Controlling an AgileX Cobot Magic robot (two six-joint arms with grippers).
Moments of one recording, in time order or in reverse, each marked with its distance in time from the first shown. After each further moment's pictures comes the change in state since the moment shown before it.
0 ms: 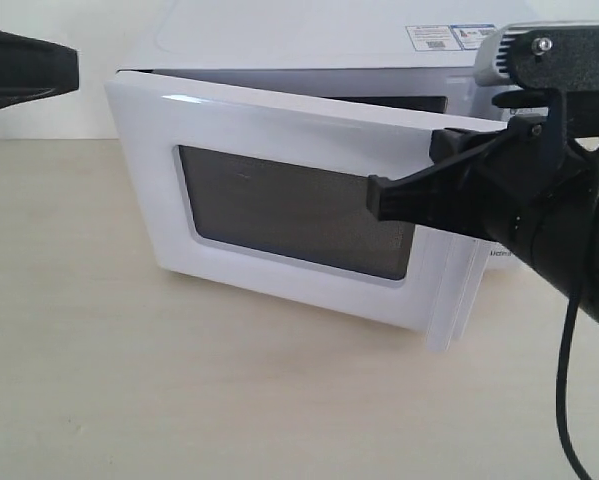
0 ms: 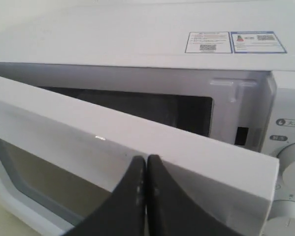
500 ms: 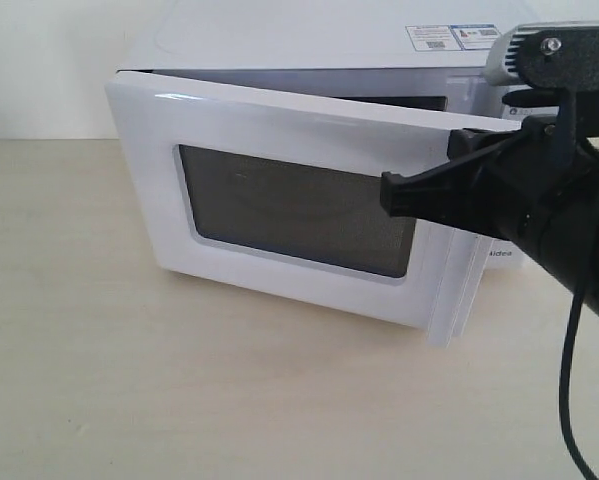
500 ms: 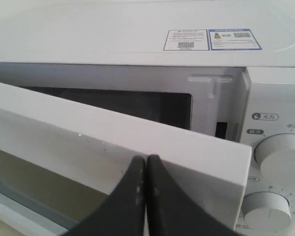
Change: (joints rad) left arm 0.000 -0.429 0.054 0.442 0.025 -0.437; right arm -0.006 0.000 0.000 0.063 -0.032 -0.043
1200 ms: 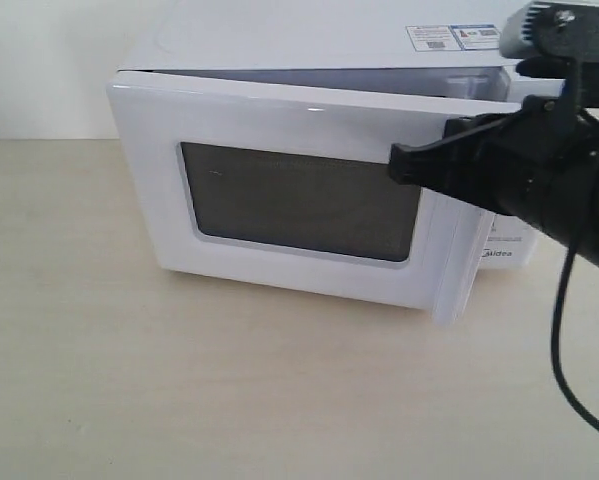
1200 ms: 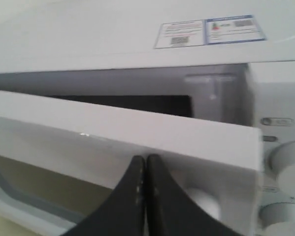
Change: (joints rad) left arm 0.000 -0.178 0.000 0.280 0.177 -0.265; right arm -0.200 0.047 -0.046 -0.215 0.250 0.186
